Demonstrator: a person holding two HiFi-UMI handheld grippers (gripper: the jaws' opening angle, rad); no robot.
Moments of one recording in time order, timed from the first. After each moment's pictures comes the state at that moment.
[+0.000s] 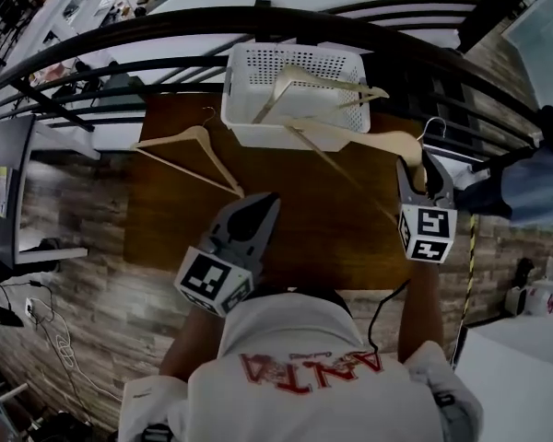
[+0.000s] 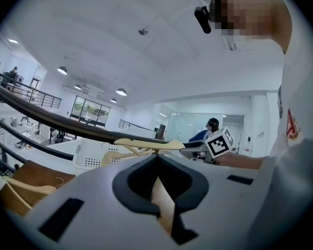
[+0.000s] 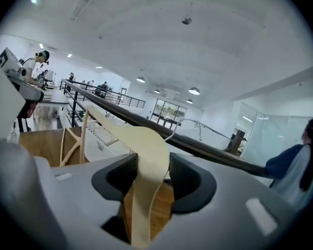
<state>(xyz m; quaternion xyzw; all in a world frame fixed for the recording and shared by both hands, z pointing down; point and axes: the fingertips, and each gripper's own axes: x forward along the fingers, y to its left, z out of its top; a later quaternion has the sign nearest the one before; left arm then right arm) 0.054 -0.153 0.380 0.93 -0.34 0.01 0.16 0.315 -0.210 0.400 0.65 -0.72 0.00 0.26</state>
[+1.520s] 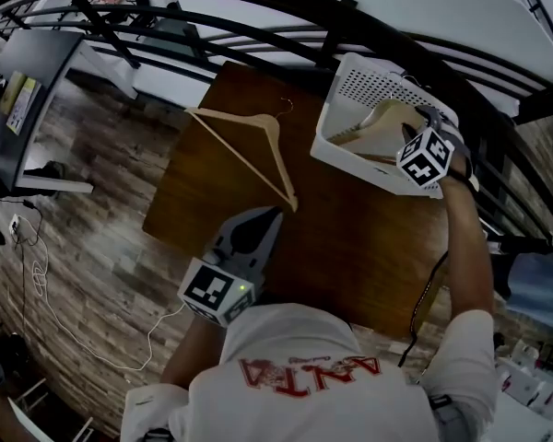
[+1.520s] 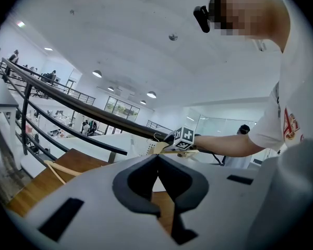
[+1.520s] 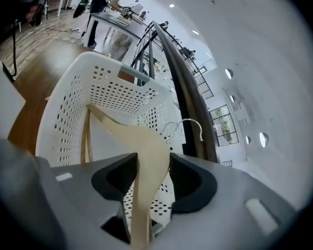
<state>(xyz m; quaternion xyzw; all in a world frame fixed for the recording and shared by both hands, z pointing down) -0.086 -0.182 0.426 0.85 -0.48 -0.02 0.21 0.150 -0.449 0.502 0.31 -0.69 -0.20 0.62</state>
